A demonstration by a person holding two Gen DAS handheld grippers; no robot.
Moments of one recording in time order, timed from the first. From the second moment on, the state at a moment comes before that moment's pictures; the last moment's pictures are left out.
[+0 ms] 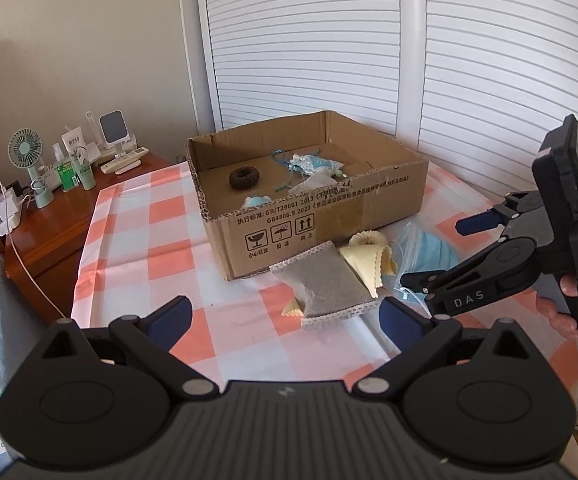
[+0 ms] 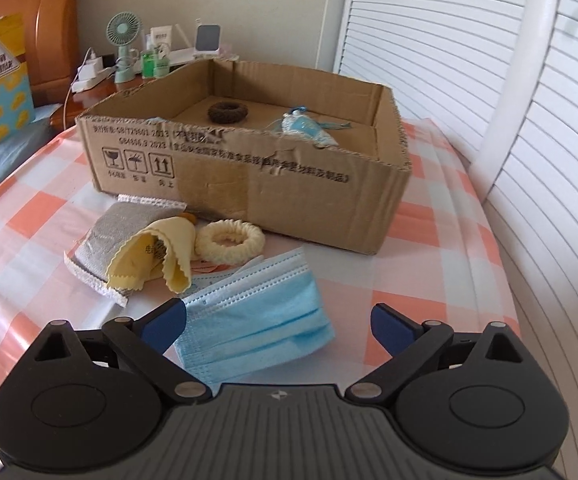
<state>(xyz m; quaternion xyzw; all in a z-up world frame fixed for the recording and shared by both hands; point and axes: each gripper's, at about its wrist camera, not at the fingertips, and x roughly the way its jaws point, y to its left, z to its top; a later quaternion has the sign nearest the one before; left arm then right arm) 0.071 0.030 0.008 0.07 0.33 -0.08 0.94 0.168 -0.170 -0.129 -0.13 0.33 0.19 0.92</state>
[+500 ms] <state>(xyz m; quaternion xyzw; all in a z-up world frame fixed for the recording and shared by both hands) 0.087 0.028 -0.007 0.06 0.35 -0.08 0.93 0.172 -0.181 -0.135 -0.10 0.33 0.25 0.90</state>
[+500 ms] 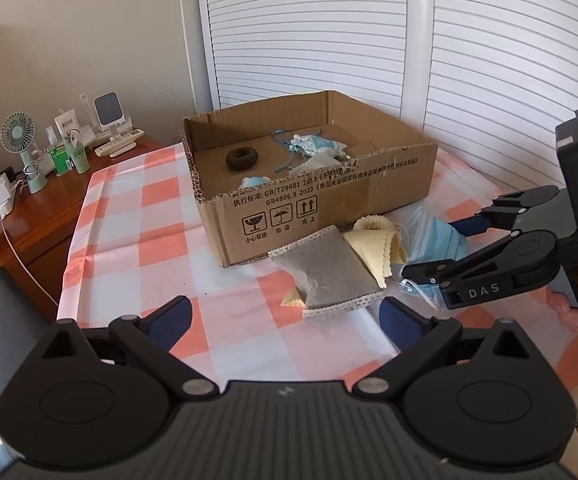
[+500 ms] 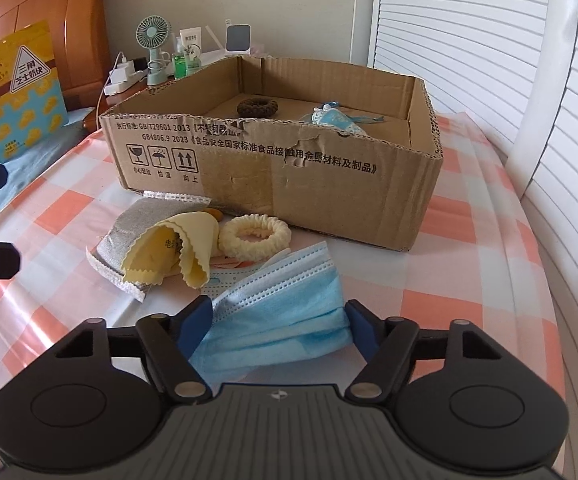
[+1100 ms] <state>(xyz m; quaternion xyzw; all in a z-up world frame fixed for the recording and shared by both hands) 0.123 0.010 -0.033 0.09 0.37 -0.13 0.92 0.128 -0.203 -0.138 -0.03 0.32 0.19 0.93</state>
